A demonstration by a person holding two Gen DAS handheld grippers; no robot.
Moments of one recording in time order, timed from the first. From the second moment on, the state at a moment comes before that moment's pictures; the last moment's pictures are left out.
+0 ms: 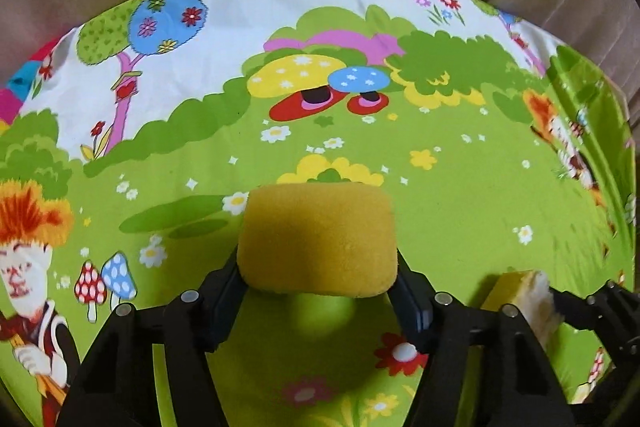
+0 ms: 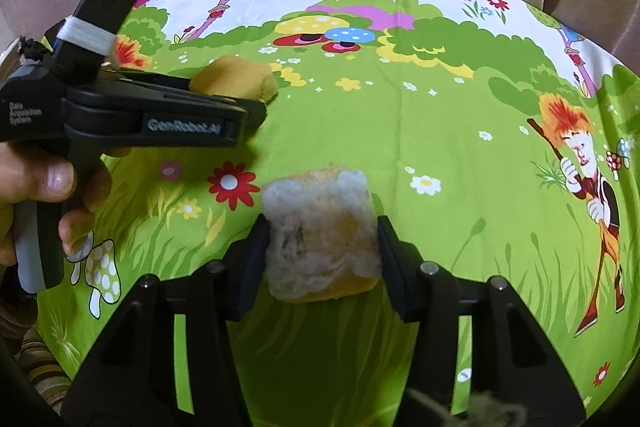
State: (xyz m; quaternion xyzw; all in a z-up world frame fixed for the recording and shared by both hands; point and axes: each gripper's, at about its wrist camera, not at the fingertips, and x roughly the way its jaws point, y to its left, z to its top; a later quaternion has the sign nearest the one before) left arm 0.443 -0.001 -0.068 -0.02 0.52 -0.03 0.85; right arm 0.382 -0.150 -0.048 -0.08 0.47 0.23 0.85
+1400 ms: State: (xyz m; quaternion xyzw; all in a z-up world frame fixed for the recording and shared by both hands) left arm 0.210 -0.082 0.057 -0.06 0.43 -0.14 0.89; right arm 0.205 -0.269 0.070 -0.02 0.41 0.14 0.90
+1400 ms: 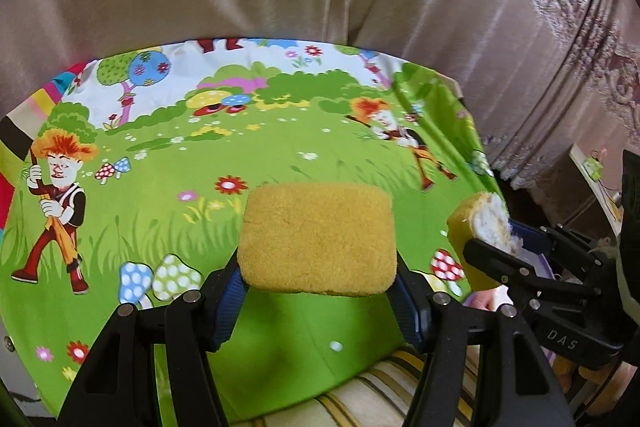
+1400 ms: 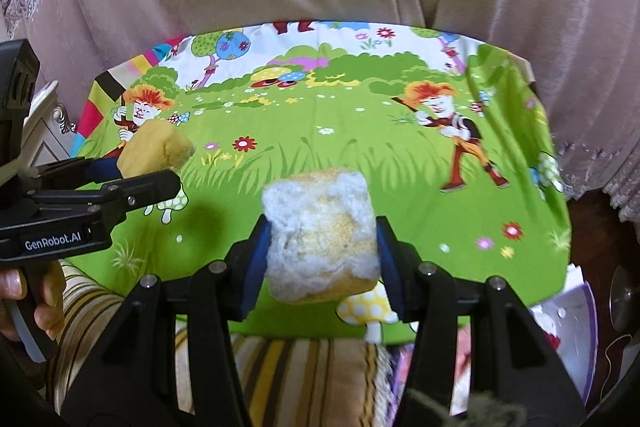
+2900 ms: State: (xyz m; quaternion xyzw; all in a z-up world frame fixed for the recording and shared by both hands) left arm 0.099 -0.336 0.078 0.08 0.42 -0.35 0.83; right arm 0.060 -0.503 0.080 0.04 0.41 -0.08 0.91
